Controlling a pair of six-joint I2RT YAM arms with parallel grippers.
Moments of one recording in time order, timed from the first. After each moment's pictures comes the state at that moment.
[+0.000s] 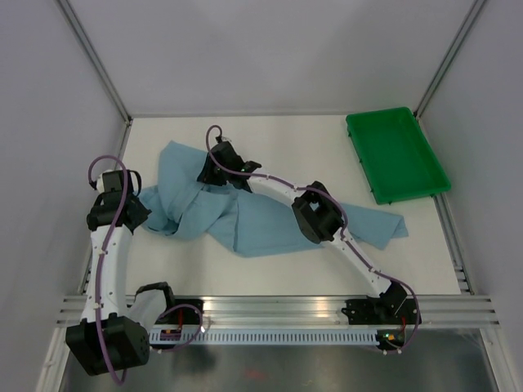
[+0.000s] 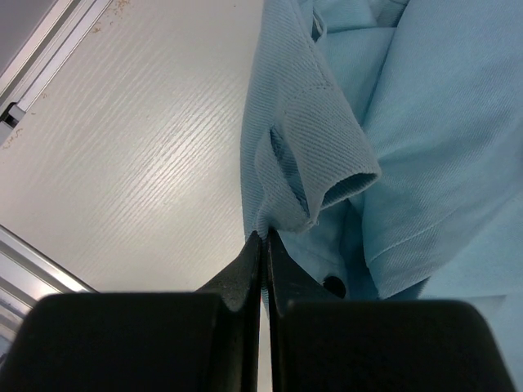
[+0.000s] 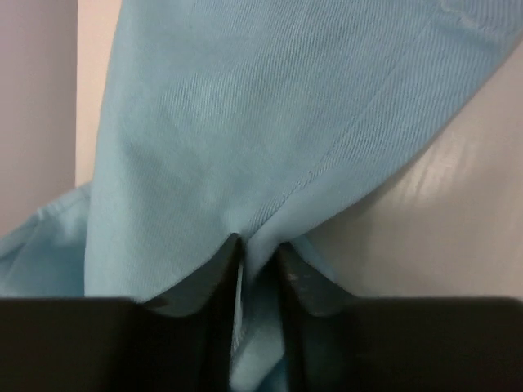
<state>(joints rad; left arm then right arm) 0.20 0.97 0.92 -0.88 -0.28 -0.49 0.83 2.65 2.28 -0.20 -0.06 0.86</state>
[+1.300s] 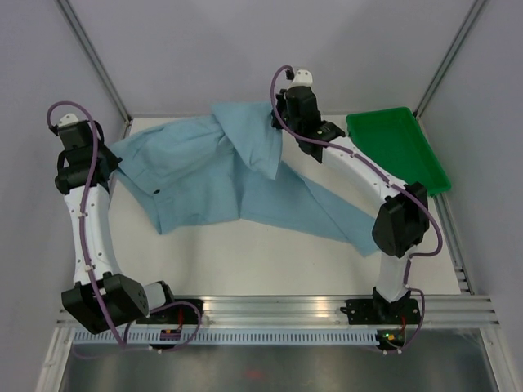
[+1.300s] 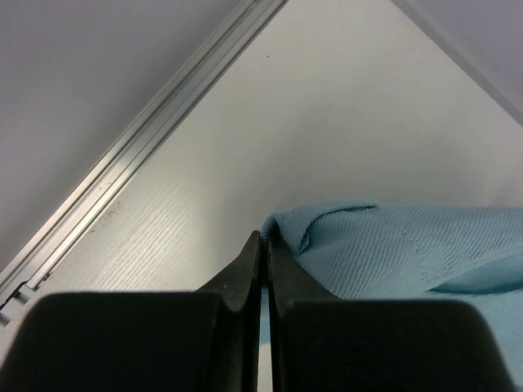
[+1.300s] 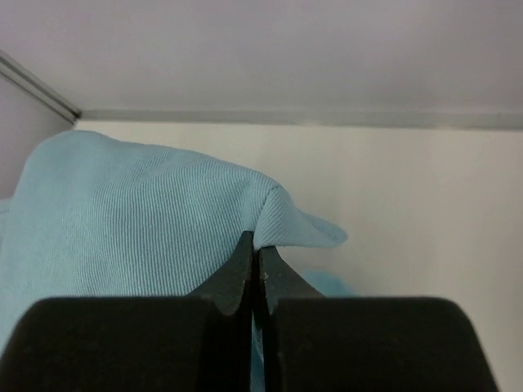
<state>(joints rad) 0.35 1.24 1.37 -0.72 -0.16 -0.35 0.57 1.93 1.85 -0.17 0.26 0.38</state>
